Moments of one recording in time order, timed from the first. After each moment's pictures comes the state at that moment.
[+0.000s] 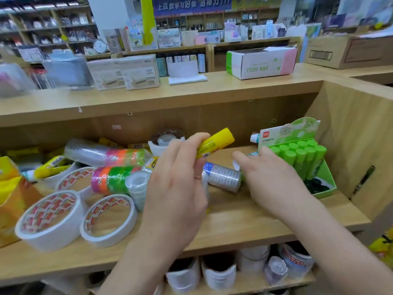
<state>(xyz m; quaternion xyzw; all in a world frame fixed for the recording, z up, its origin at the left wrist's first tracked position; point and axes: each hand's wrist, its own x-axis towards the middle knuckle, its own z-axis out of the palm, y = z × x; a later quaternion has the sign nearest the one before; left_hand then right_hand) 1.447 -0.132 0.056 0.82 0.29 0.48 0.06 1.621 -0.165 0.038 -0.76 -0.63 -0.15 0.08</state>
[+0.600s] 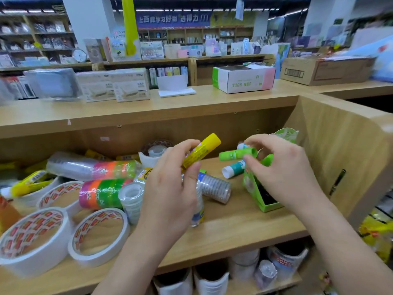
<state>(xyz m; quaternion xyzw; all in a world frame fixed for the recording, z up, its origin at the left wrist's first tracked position) 1.446 -0.110 0.057 0.81 0.26 0.50 0.17 1.636 -0.187 0.061 -0.71 -0.54 -0.14 0.42</state>
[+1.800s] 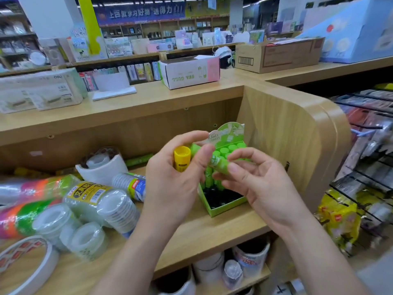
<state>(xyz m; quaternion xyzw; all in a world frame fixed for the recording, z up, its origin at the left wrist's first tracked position) 1.561 -0.144 0.060 0.74 0.15 0.49 0.43 1.692 -0.233 0.031 -0.42 -0.34 0.37 0.76</state>
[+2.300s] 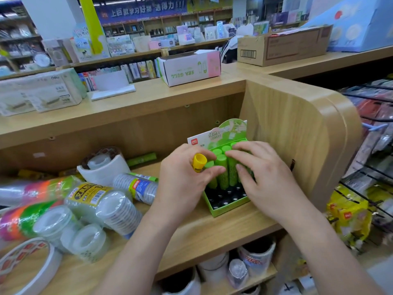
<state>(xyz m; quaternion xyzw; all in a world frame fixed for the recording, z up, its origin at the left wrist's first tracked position) 1.584 -0.116 0.035 0.83 0.23 0.43 0.26 1.727 -0.217 0.005 -0.71 -0.58 -0.15 0.38</state>
